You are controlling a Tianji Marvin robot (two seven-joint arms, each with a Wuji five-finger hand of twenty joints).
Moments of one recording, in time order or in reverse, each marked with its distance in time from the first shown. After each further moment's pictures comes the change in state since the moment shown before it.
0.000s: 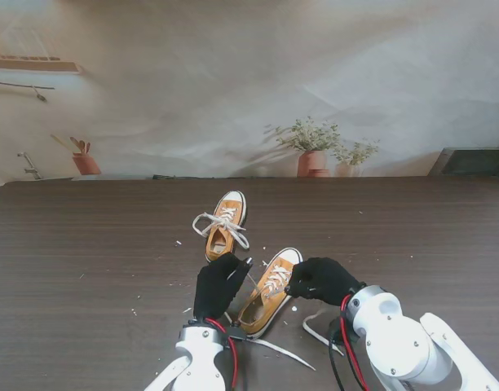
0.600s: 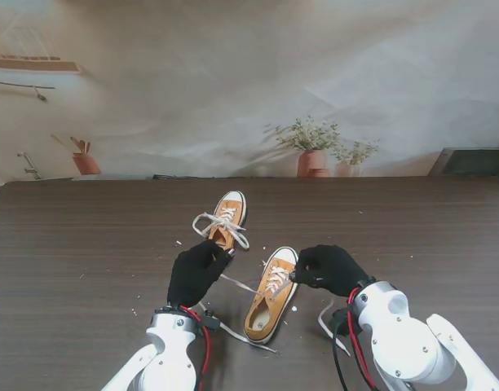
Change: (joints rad) left arm 0.053 0.071 -0.137 -0.124 0.141 0.043 -0.126; right arm -0.025 -0.030 0.044 -0.006 0.005 -0.081 -0.088; left_hand 0.021 -0.010 -0.042 -0.051 0.014 -0.010 -0.149 -0.223 0.000 0.000 0.023 0.035 0.000 0.005 0.077 0.053 0.013 0.000 0.010 0.208; right_hand 0.010 -0.057 0.003 0.000 0.006 0.031 0.011 -0.059 0.075 0.011 0.001 0.000 0.000 0.037 0.002 0.052 0.000 0.017 0.000 0.085
